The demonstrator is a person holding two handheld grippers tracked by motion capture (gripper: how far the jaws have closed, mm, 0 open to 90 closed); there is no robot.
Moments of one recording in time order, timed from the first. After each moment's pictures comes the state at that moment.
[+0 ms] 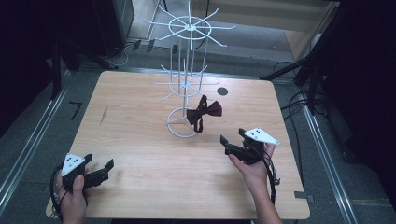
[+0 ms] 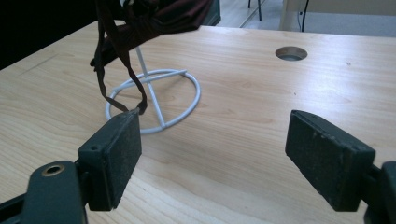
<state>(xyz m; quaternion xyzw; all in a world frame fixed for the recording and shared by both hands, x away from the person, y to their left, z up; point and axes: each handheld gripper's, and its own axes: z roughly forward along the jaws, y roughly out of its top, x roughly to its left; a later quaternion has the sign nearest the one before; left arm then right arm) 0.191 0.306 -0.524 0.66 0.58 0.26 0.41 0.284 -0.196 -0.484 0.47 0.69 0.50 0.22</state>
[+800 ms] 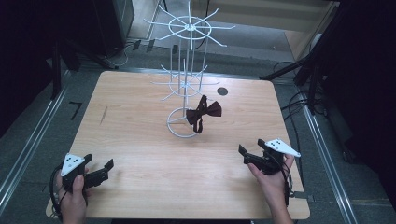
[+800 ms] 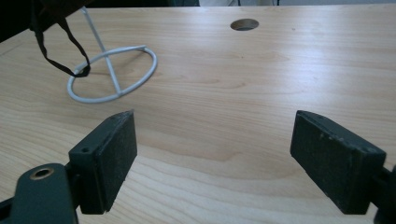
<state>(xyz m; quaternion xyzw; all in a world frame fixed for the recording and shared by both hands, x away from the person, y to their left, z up) 0.190 0.306 -0.524 0.66 0.58 0.26 0.41 0.264 -0.253 -0.505 0.51 0.68 0.48 0.22</state>
